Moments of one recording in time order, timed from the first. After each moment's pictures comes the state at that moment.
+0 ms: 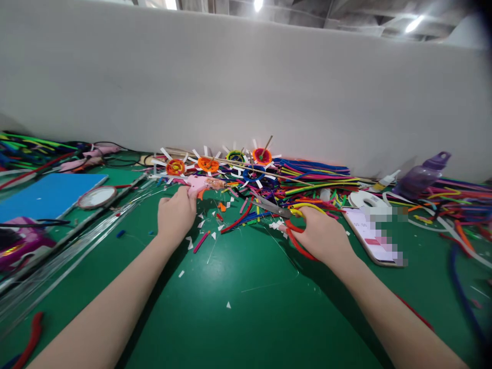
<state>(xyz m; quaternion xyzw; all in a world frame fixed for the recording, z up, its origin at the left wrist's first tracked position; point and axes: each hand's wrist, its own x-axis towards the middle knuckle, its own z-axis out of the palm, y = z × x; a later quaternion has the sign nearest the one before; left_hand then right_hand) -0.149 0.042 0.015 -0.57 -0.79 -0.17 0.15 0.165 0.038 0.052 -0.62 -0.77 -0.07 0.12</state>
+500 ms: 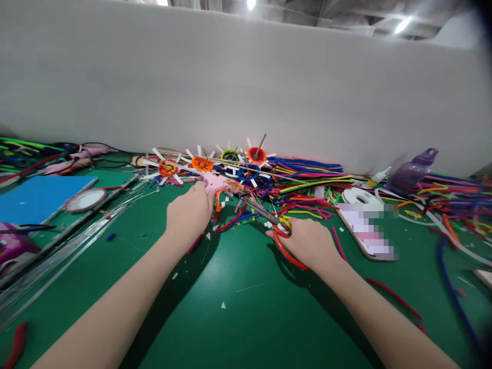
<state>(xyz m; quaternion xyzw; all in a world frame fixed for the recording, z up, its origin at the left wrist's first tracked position) -0.092 0.030 0.054 -0.61 -0.77 -0.12 0.13 0.150 0.025 0.049 -0.64 -0.77 -0.04 0.02</state>
